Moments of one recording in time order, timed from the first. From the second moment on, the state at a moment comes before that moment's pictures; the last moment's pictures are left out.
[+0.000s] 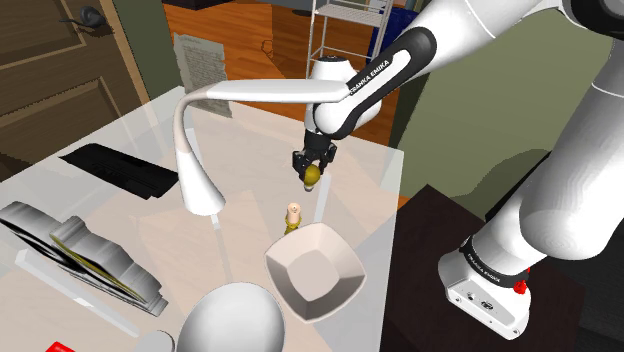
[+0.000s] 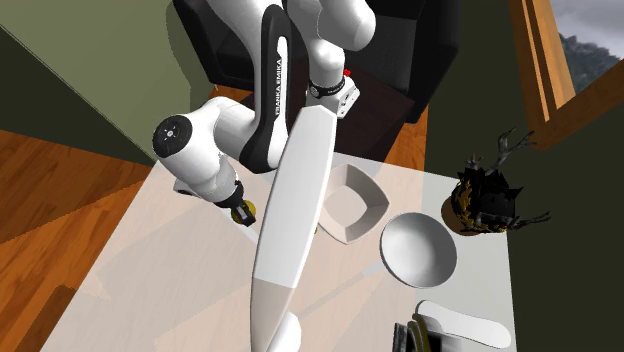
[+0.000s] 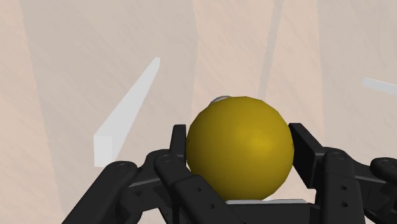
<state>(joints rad) 0.09 0.21 0.16 -2.35 0.10 2.53 0.34</state>
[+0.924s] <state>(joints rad) 0.08 0.07 0.16 -2.32 0.11 2.36 0.34</state>
